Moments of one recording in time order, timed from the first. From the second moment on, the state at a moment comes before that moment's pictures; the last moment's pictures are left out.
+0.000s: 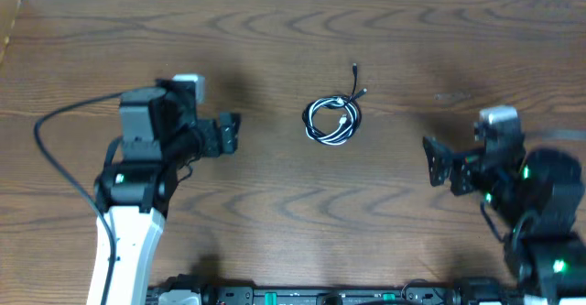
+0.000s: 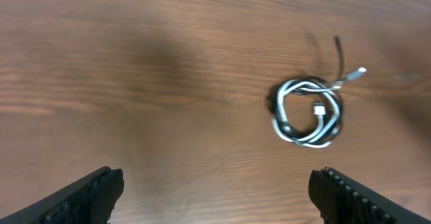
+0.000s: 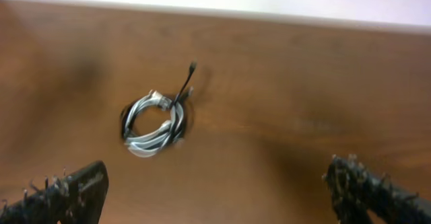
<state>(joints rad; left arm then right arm) -0.02 1.09 0.98 -0.67 0.29 -0.09 0.05 0.71 0.82 -0.61 -0.25 -0.01</state>
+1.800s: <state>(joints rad) -0.35 1.57 1.10 -0.50 0.19 -0.64 0.05 1.16 1.13 -0.80 -0.55 0.00</state>
